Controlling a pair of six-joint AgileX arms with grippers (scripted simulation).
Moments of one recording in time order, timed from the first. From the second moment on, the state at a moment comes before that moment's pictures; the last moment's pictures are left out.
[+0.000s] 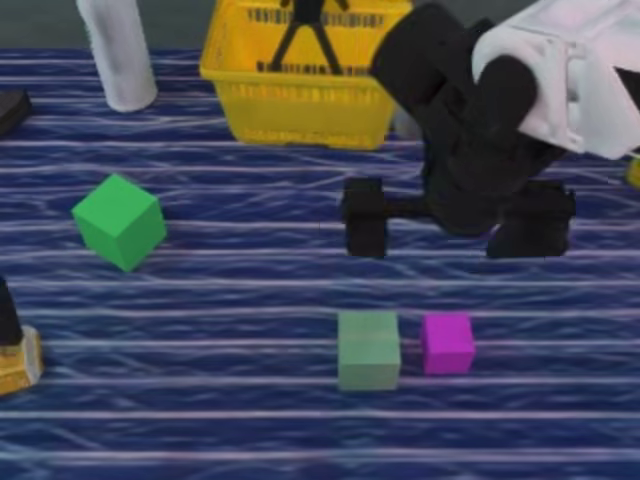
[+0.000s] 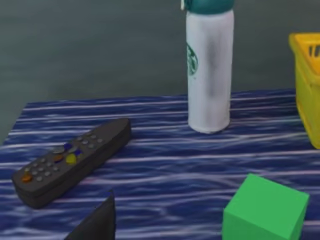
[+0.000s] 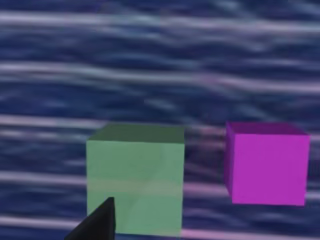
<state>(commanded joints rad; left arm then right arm) 0.00 0.29 0.28 -0.18 0.00 0.07 0.67 1.83 1.49 -1.00 0.09 0.65</state>
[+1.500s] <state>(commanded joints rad) -0.13 2.26 1.92 -1.23 0.00 0.48 0.01 0.00 0.00 0.00 0.00 0.00</state>
